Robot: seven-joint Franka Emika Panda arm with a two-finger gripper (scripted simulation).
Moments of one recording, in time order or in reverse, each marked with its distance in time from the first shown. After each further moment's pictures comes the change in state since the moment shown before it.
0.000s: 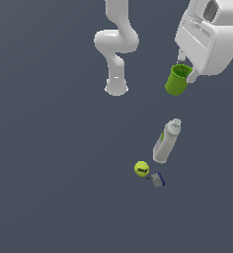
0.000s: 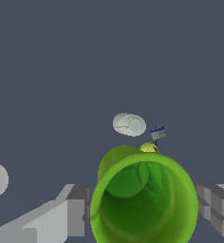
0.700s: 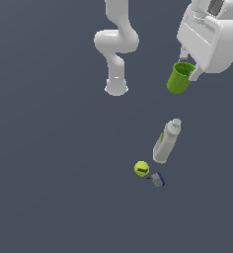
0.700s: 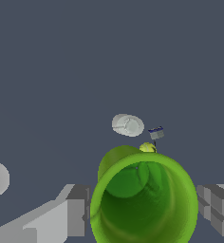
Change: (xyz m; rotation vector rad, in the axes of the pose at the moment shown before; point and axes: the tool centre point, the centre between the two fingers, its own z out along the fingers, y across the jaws) arm 0.002 0.004 -0.008 0.003 -0.001 0.001
